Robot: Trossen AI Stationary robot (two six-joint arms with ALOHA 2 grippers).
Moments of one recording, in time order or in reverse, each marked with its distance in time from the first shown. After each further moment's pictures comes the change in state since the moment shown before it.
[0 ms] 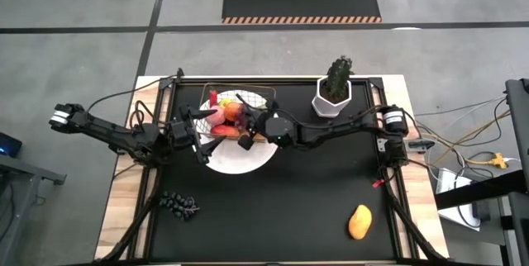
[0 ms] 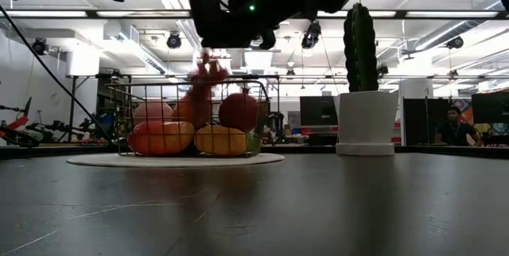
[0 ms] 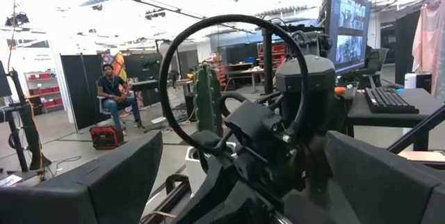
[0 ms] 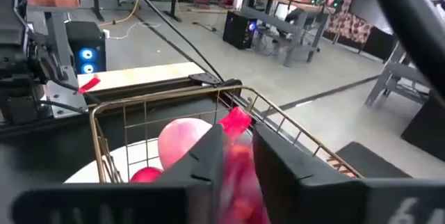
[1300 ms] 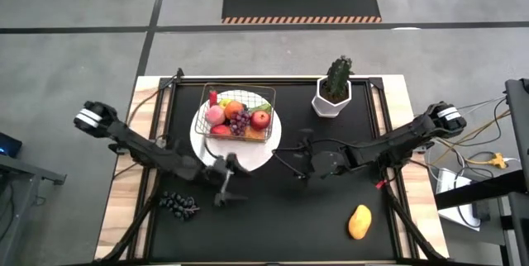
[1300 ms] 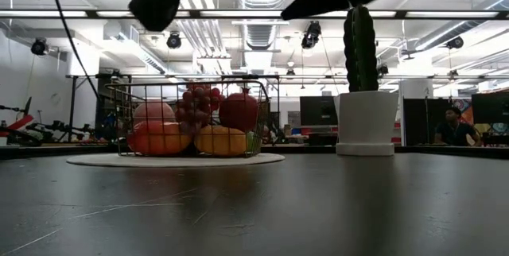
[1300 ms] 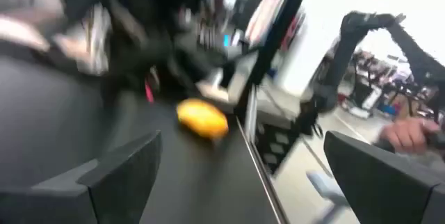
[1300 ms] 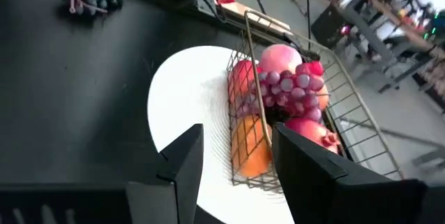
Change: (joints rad) left arm -0.183 0.587 0.140 0.189 0.373 -0.652; right arm 0.323 -0.501 -0.407 -0.408 -0.063 -0.143
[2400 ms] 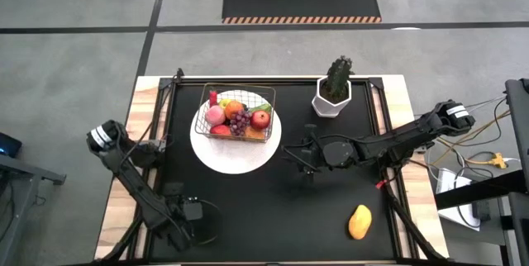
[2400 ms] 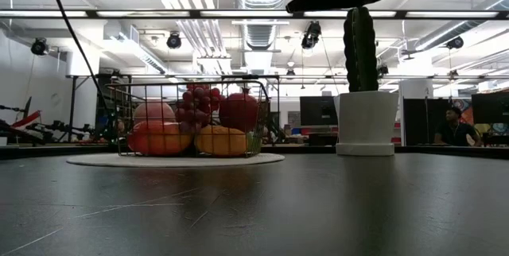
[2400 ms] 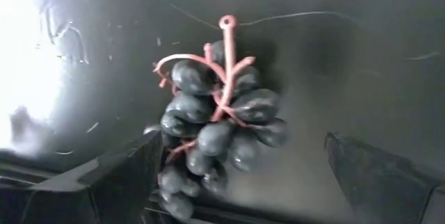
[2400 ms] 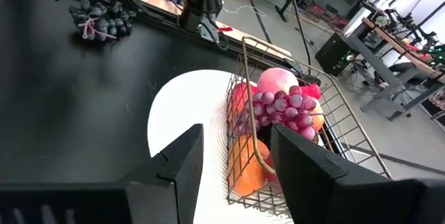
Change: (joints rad) left arm -0.480 0.305 0.578 -1.951 0.235 -0.657; right arm -0.048 -0.102 -0.132 0.171 -0.103 -0.098
